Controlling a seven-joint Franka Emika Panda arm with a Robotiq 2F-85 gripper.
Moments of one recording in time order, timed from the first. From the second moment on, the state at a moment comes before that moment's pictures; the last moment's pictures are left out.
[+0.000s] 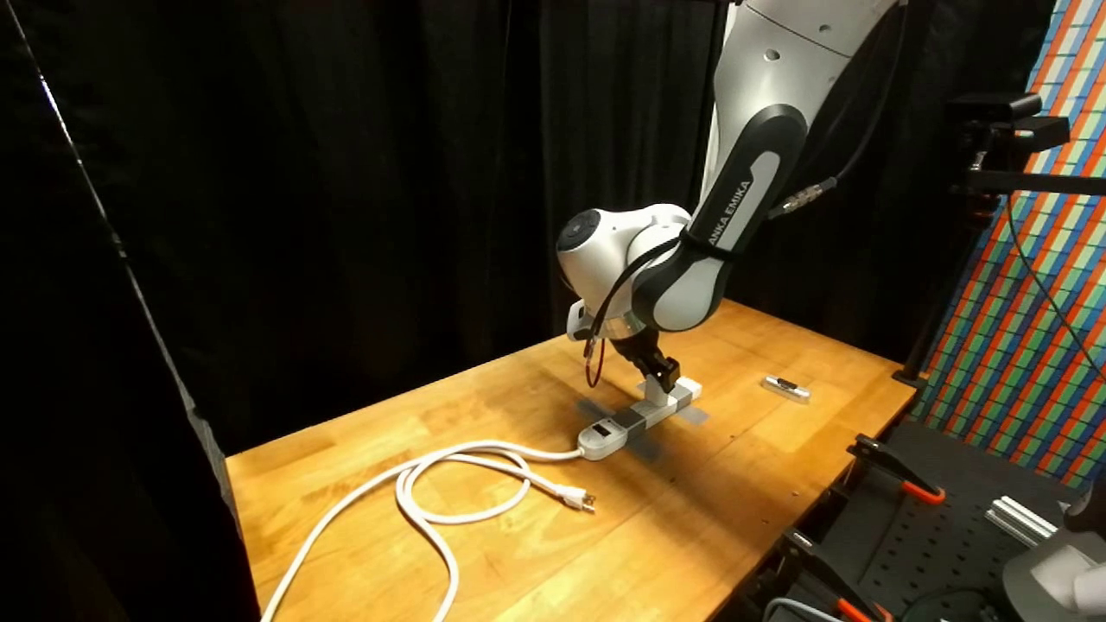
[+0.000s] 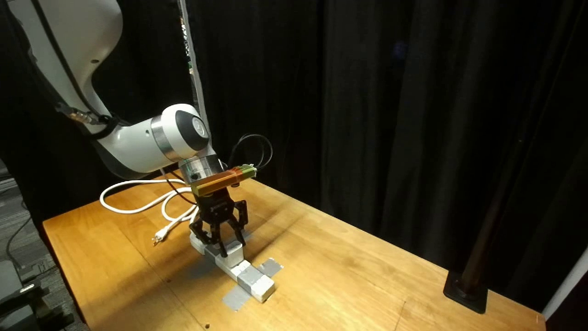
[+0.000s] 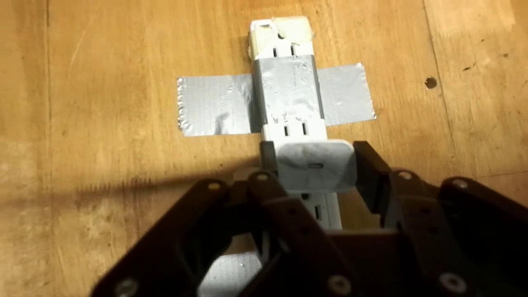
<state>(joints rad) 0.11 0.63 0.00 -2.07 -0.85 2.34 -0.64</state>
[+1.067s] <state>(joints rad) 0.07 0.68 0.06 -1.98 -0.82 2.22 -0.71</state>
